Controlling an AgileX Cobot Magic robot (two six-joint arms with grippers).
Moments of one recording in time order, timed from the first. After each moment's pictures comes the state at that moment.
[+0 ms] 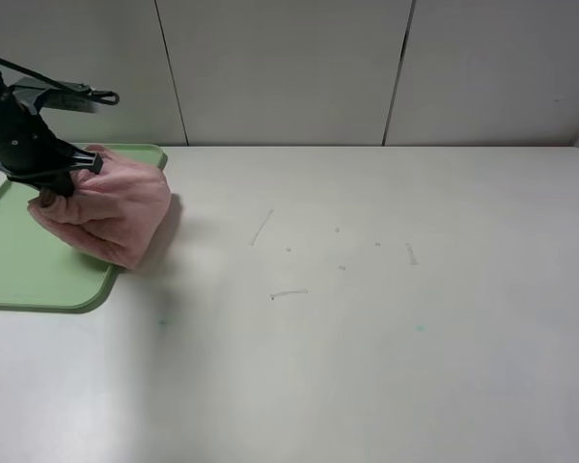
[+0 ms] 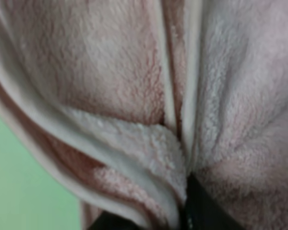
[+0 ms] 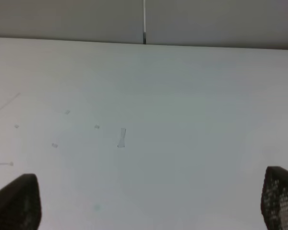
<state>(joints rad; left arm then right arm) -0.01 1.82 -1.13 0.16 0.54 -0.04 -0.11 0.00 -0.49 0.28 1.04 -0.26</state>
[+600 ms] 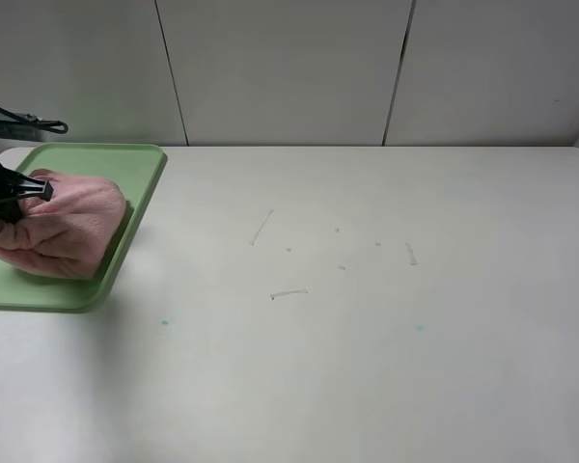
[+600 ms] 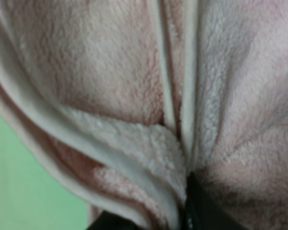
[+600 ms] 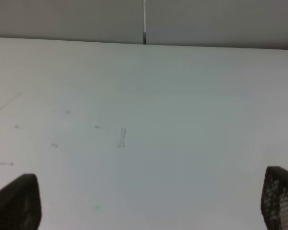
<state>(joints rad) 0.16 1.81 -1.02 0.25 0.46 -0.04 -0.11 0.00 -0.49 0.28 1.04 -0.26</state>
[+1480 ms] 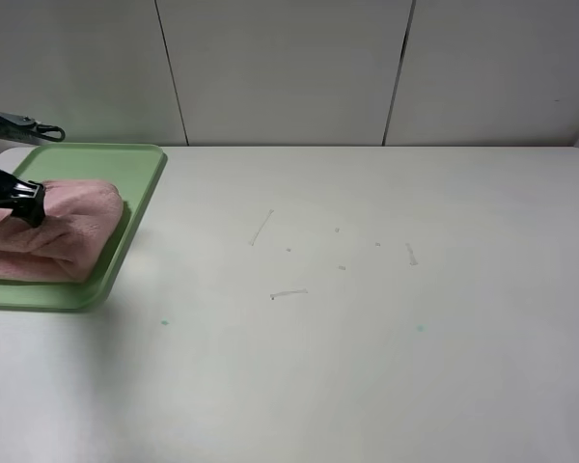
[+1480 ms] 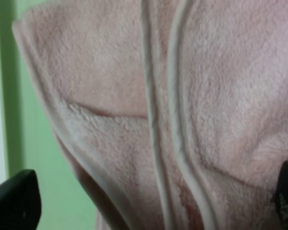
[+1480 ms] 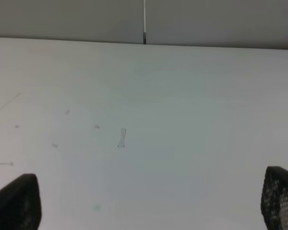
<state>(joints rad) 0.16 1.81 -1.02 0.29 0.44 0.01 -0.11 0.00 -0.49 0.28 1.04 -0.26</state>
